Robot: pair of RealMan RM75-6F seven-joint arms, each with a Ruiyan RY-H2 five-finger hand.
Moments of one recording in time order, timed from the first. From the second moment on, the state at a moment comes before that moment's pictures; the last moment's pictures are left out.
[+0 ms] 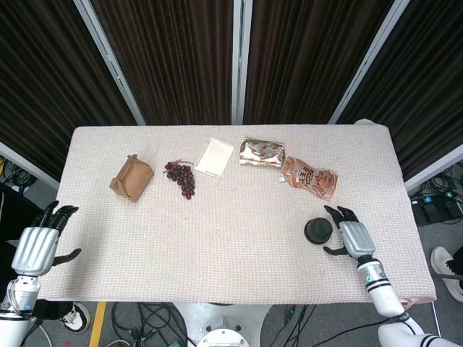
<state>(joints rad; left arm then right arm) -0.15 -1.24 -0.04 -1.49 1.53 1.47 0.07 0.36 -1.53 0.07 -1.19 -1.40 1.03 0.20</state>
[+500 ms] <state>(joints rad) -0.15 -1.24 -0.04 -1.48 1.53 1.47 0.06 0.37 -1.57 0.06 -1.13 -1.41 1.03 0.25</state>
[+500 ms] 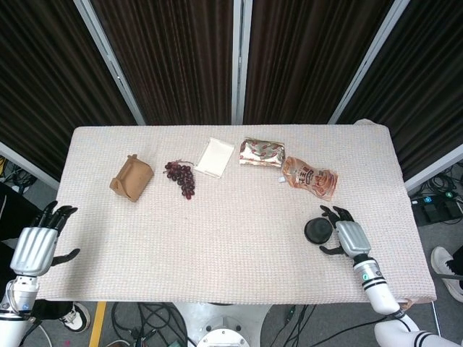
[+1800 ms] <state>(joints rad) -0.15 -1.24 -0.03 -1.48 1.54 1.47 0.05 0.38 -1.61 0.08 -1.08 -1.43 1.11 0.29</state>
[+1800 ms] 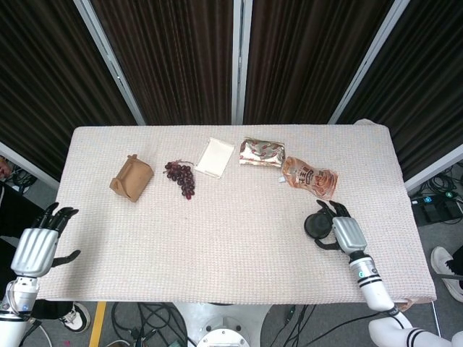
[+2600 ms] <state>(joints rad) -0.15 -1.24 -0.03 -1.48 1.54 1.46 0.06 0.38 -1.31 0.21 -1.61 -1.67 1.53 0.14</state>
